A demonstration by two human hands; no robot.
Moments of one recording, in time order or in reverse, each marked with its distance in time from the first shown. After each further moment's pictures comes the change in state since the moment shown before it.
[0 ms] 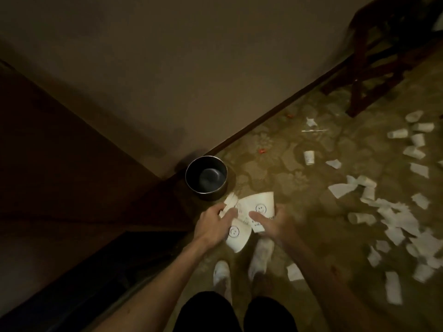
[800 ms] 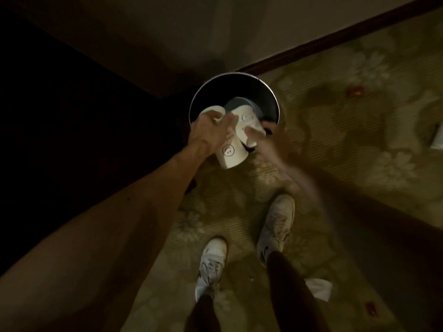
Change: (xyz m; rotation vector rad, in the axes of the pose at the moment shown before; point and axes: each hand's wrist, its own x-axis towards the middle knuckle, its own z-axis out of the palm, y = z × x) left_hand 0.428 -0.199 0.028 -0.134 0.337 -0.336; right_hand 0.432 0.072 0.190 -0.319 -0.406 -0.043
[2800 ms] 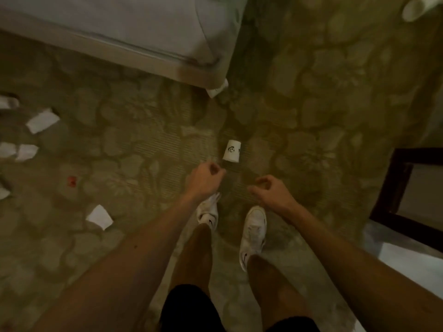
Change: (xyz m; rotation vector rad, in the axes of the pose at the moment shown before) left_hand -0.781 -0.626 0.286 1.916 -1.367 1.260; right_hand -0.751 0.720 0.452 1.937 1.283 0.494
